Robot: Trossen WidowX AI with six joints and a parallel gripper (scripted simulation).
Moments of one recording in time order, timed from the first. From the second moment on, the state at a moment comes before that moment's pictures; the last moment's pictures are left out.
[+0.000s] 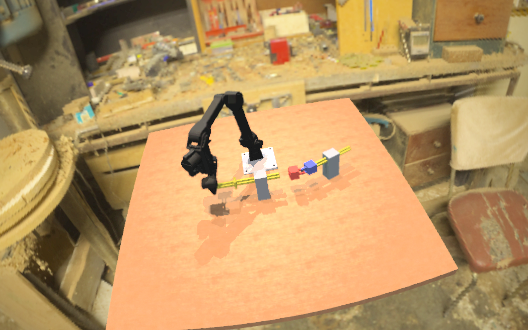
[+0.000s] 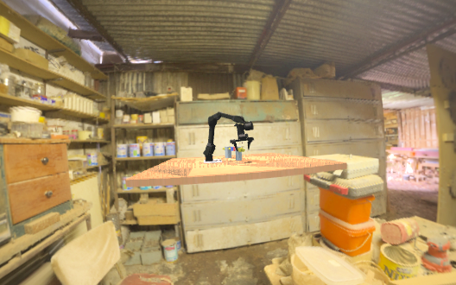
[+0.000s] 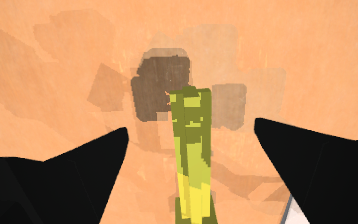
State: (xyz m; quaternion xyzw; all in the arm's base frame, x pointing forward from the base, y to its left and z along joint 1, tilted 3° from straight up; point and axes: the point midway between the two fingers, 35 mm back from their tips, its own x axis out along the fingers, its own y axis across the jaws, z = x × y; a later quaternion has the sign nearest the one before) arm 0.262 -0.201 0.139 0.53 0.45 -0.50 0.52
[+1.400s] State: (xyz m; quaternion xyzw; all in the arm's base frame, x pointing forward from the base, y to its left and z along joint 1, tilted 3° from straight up) arm 0.264 -0.203 0.111 0.52 0.44 -0.50 0.53
